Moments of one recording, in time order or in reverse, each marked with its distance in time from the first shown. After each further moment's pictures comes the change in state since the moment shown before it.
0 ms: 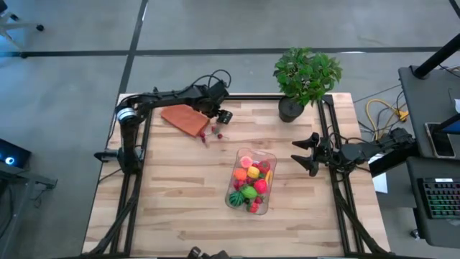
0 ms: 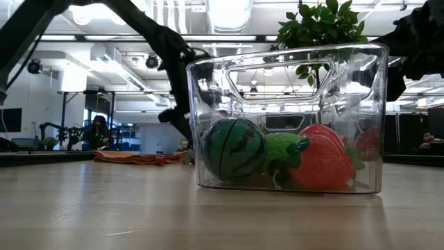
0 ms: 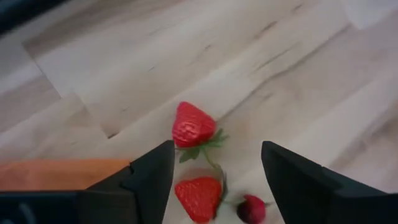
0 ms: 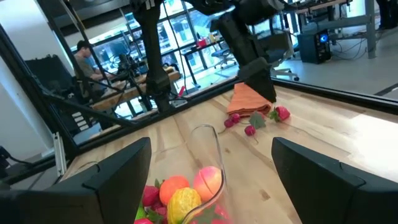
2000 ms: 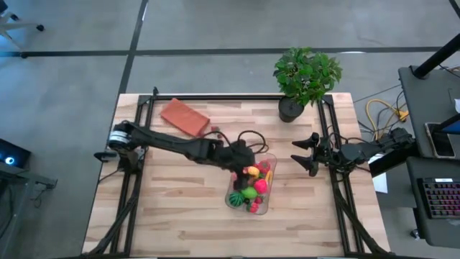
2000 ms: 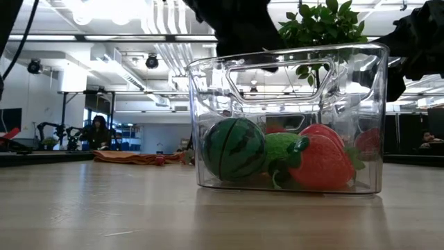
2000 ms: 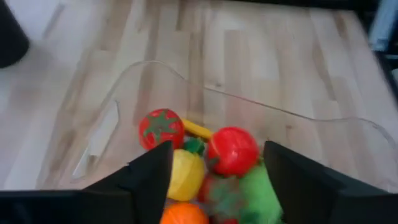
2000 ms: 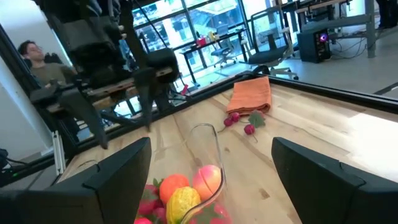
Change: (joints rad) left arm -0.657 -0.074 0.045 0.336 -0.088 0.314; right arm 0.000 0.003 0.000 0.000 0.000 0.000
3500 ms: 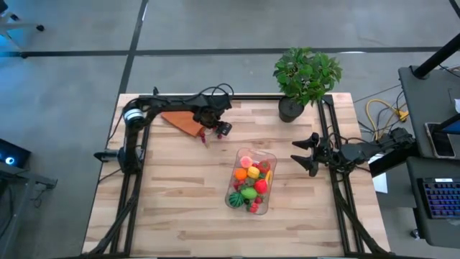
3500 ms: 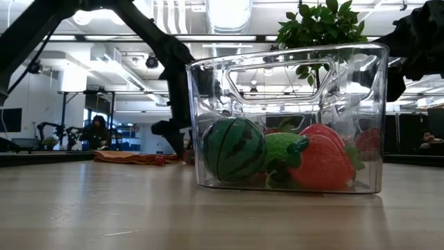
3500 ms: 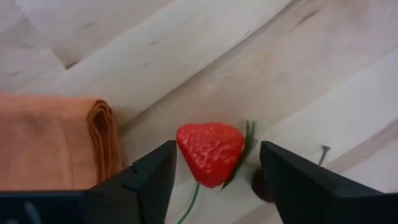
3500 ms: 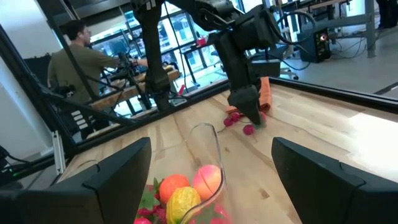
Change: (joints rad) left arm 0.594 0.153 -0.085 -0.392 0.085 -0.385; right arm 0.000 0.002 0.000 0.000 0.000 0.000
